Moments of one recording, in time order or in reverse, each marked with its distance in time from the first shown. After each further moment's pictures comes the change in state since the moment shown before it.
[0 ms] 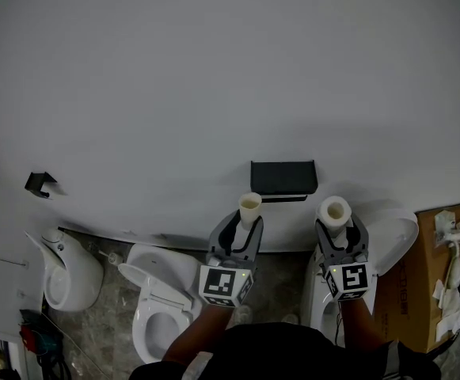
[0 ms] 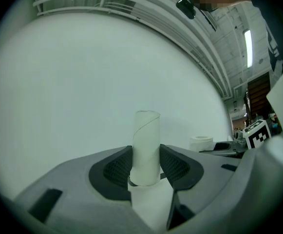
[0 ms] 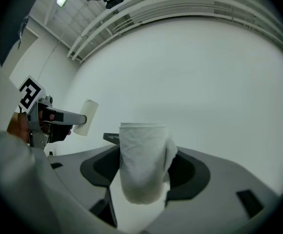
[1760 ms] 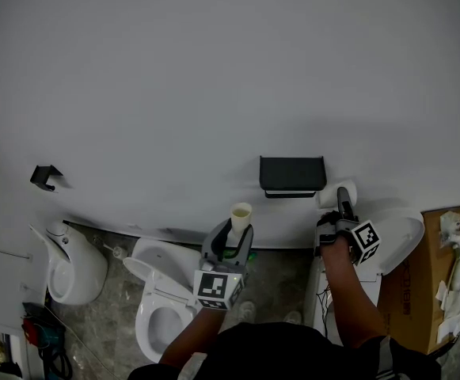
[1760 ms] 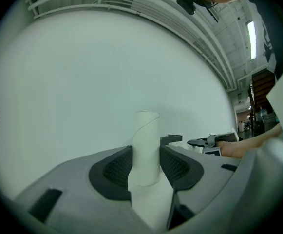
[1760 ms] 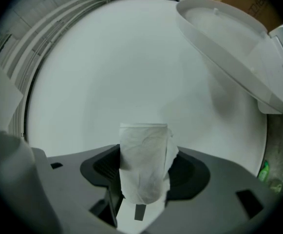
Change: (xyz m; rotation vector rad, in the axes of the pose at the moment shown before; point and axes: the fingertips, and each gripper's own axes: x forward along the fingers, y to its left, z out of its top) left arm -0.038 0.029 -0.038 0.022 0.103 0.057; right arm 0.059 -0.065 -0.105 1.623 -0.208 -0.250
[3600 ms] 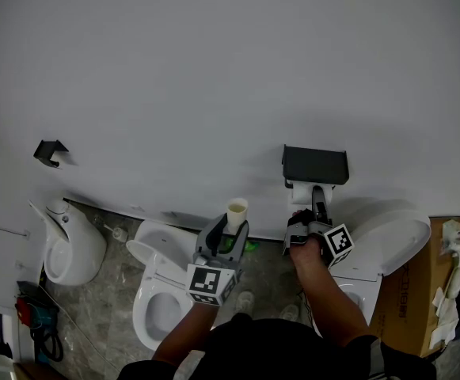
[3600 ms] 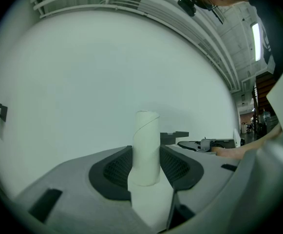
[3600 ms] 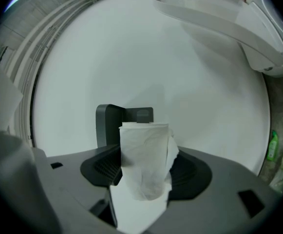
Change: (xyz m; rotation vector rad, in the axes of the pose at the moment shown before) left arm -0.040 0.044 -0.015 -0.029 0.017 0.030; right arm -0.003 0.002 -0.133 0.110 0.070 0.065
